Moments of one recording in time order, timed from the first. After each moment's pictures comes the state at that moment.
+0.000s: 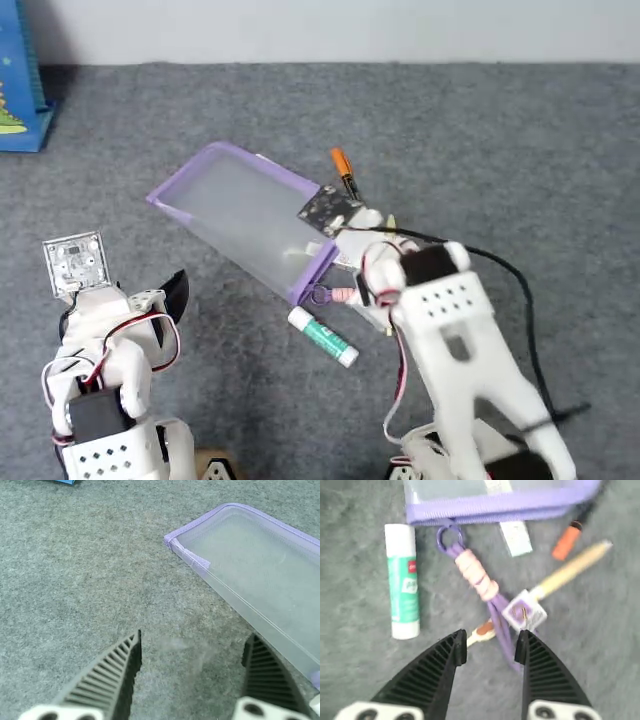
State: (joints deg) left arm -19.8 -81.3 71.0 65.2 4.8; right arm -20.5 -24.1 36.9 69.0 34.4
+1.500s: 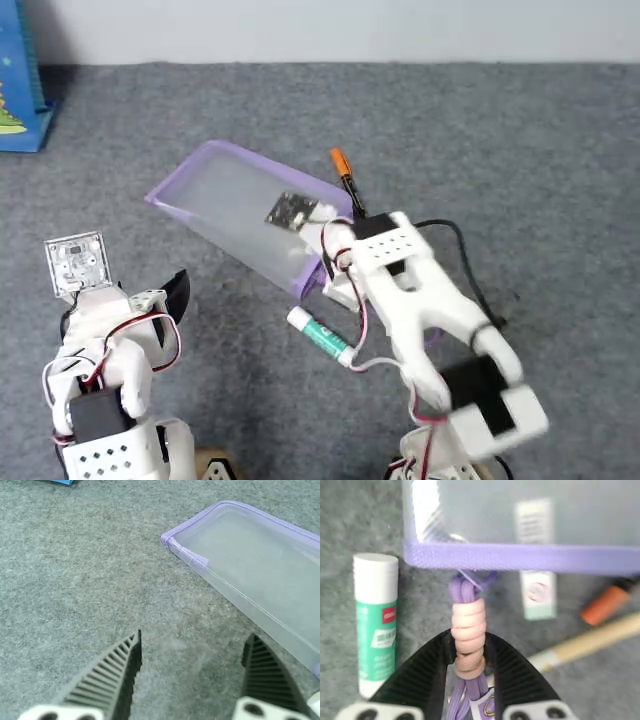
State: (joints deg) left arm -19.3 -81.3 71.0 65.2 4.8; right arm -23.5 0.0 25.8 61.1 36.6
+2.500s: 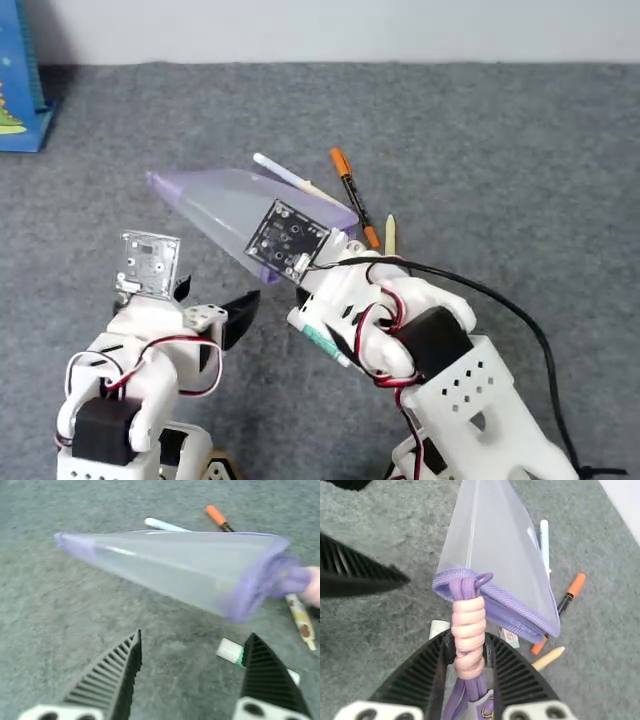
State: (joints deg) left arm 5.0 -81.7 58.5 77.1 4.4; right arm -38.2 -47.3 33.3 69.0 25.7
